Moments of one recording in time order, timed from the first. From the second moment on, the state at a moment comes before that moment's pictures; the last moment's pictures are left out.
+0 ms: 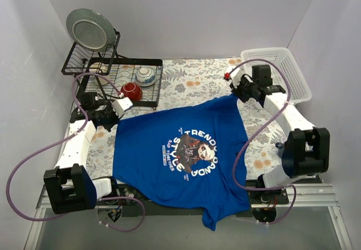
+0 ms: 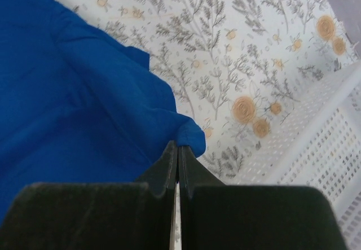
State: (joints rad) left arm 0.14 1.21 0.89 -0.66 0.49 0.99; right arm 0.15 1.55 1.19 -0.39 -0.40 -0.76
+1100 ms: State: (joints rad) left arm 0.22 0.96 0.71 -0.92 0.40 1.43; right arm 0.15 0.86 0.68 -0.86 -0.41 -0.96
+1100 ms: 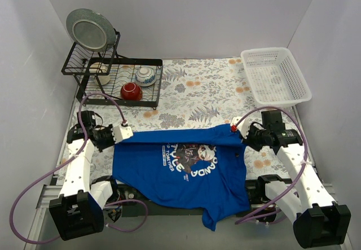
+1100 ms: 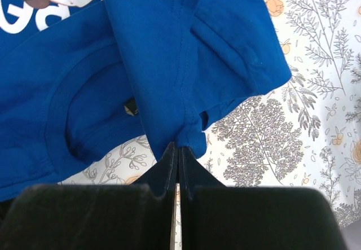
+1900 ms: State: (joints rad) left arm 0.23 0.97 0.70 -1.05 0.34 1.46; right arm 0.14 0.90 0.80 -1.18 -0.38 -1.08
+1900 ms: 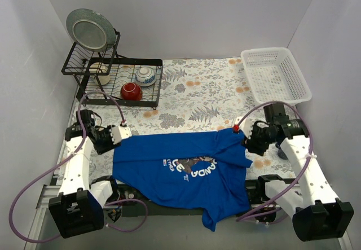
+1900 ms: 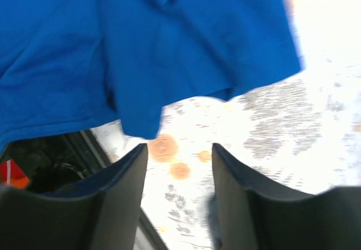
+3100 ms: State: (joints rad) left arm 0.23 1.68 1.08 -0.96 0.48 1.00; right arm 0.12 1.83 1.37 -0.99 -0.50 -0.90
